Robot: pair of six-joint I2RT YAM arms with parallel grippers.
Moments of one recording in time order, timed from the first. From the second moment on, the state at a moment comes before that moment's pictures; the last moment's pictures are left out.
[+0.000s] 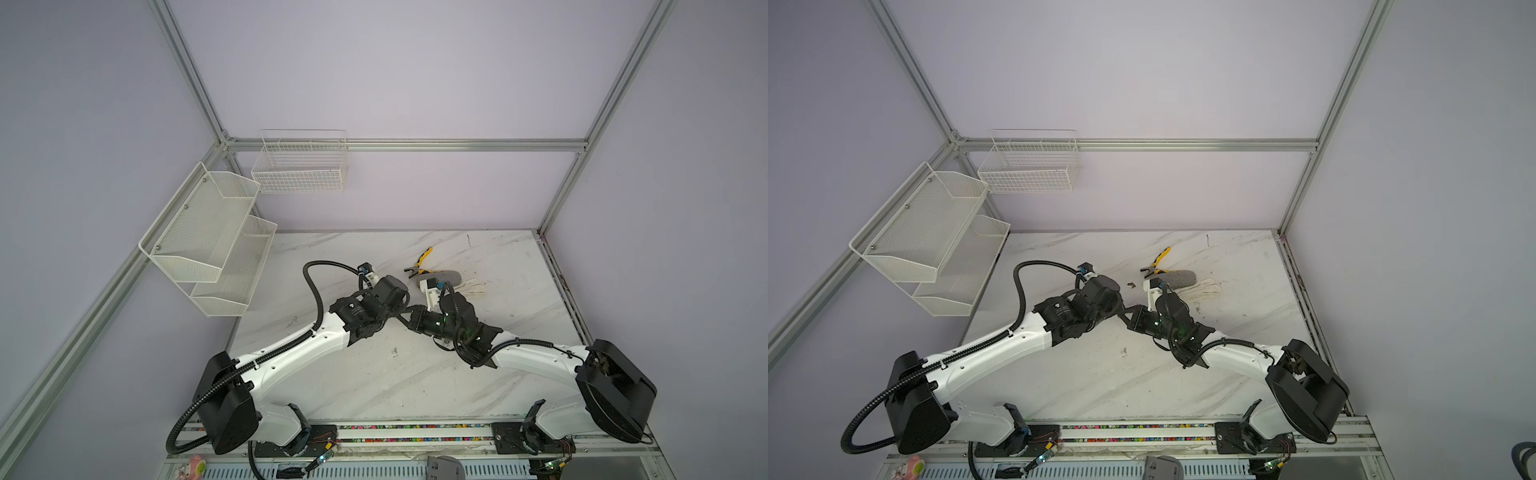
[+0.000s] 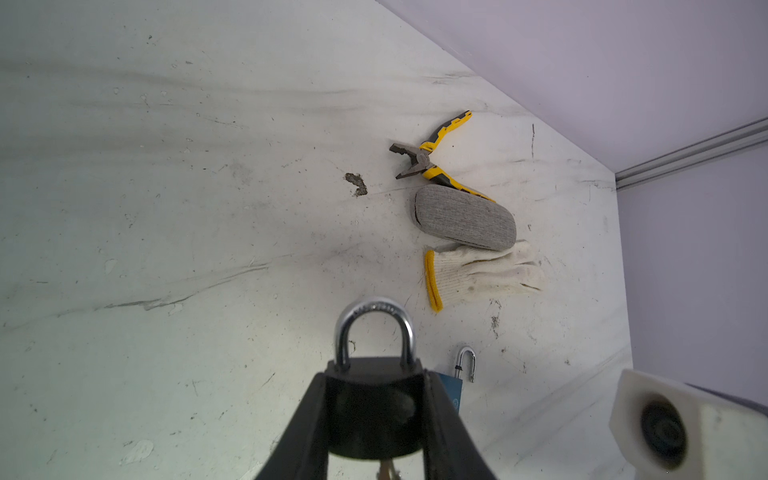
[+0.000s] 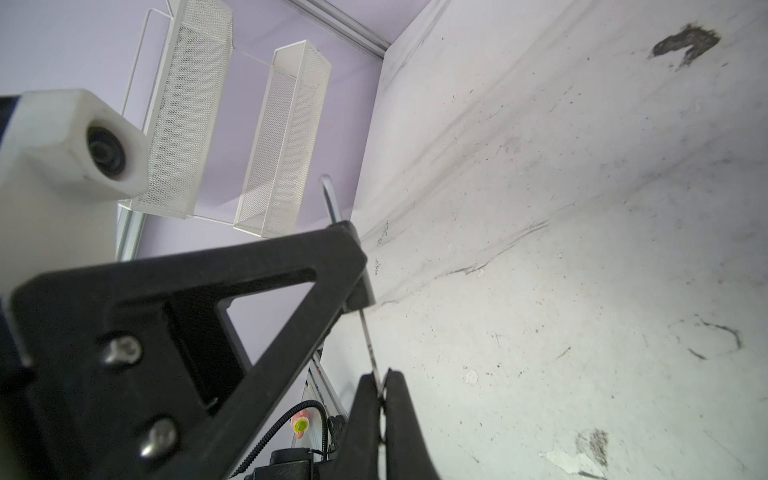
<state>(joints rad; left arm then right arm) -0.83 1.39 1.15 -0.57 -0.43 -1.08 0.84 1.43 0.71 0.43 -0.23 1.08</state>
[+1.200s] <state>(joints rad) -0.86 1.37 1.13 -0.50 -0.44 -1.14 0.86 1.40 0.72 0.42 -0.10 0.93</state>
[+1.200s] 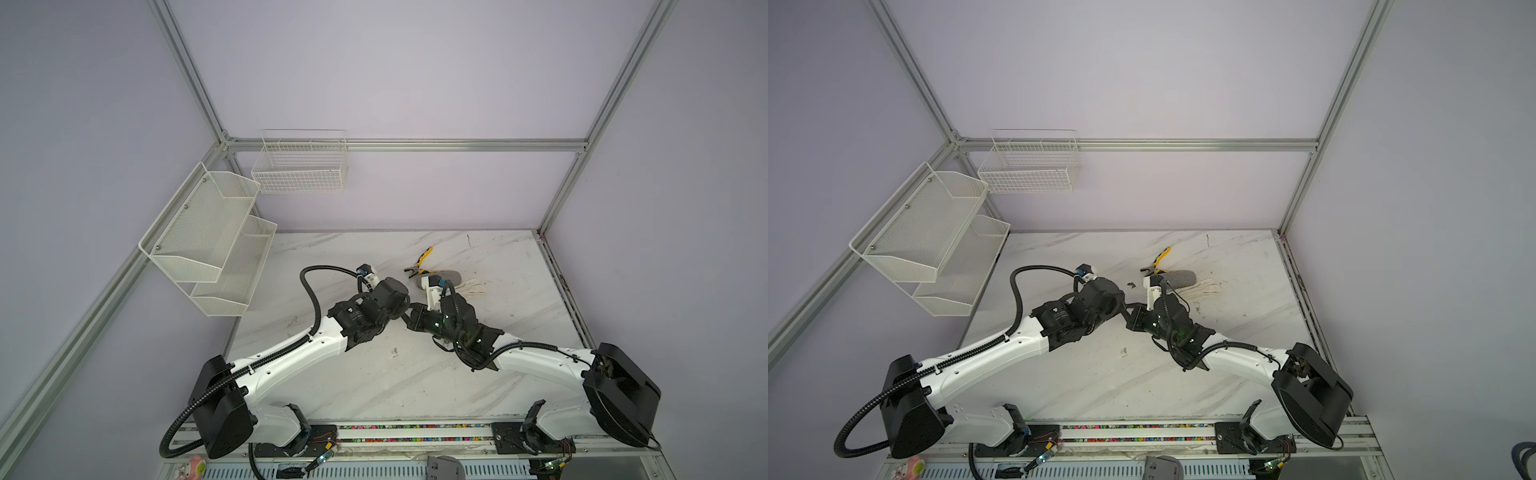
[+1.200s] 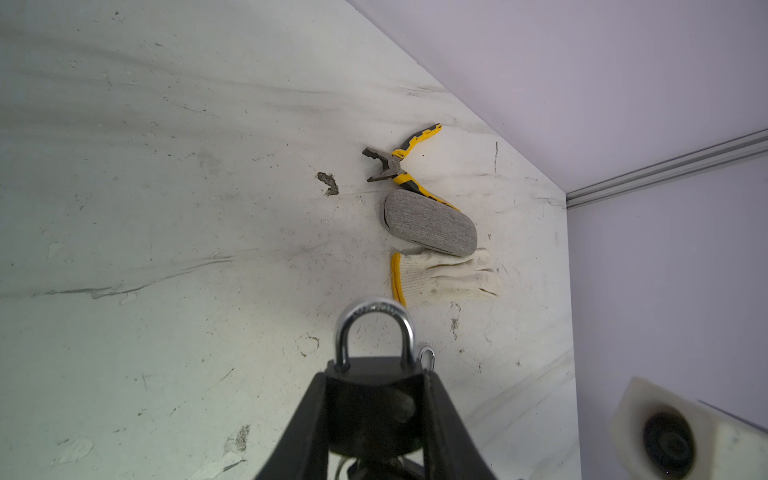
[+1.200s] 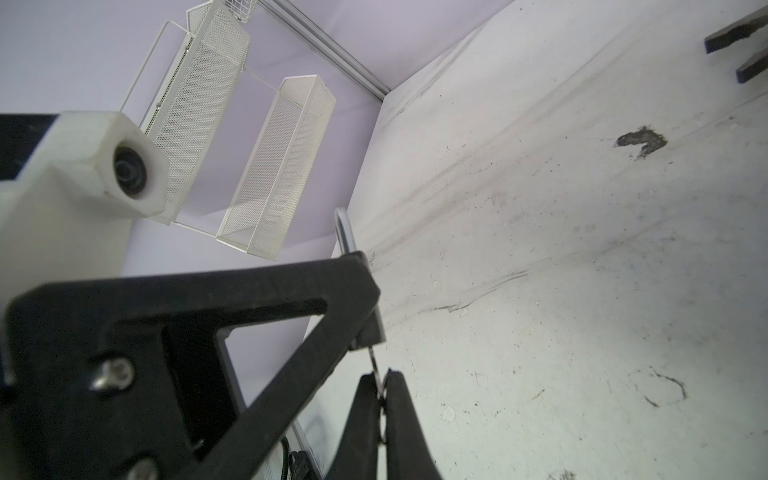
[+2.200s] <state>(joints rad) -0.84 1.35 1.13 -0.52 -0.43 -1.13 0.85 1.39 0.68 0.52 -0.15 1.00</state>
